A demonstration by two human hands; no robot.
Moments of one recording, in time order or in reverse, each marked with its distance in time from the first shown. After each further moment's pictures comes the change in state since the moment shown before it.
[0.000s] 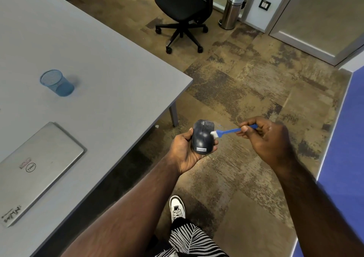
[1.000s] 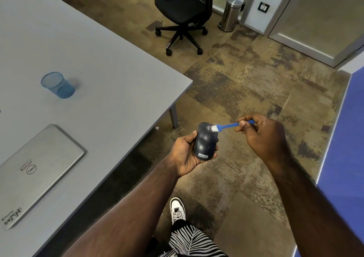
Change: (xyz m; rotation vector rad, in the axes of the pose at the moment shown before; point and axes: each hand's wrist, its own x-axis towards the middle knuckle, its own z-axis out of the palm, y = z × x) left_hand -0.007 0.000 -0.001 0.171 0.005 -0.048; right_hand 0.011 -0.008 0.012 -0.162 0.074 0.063
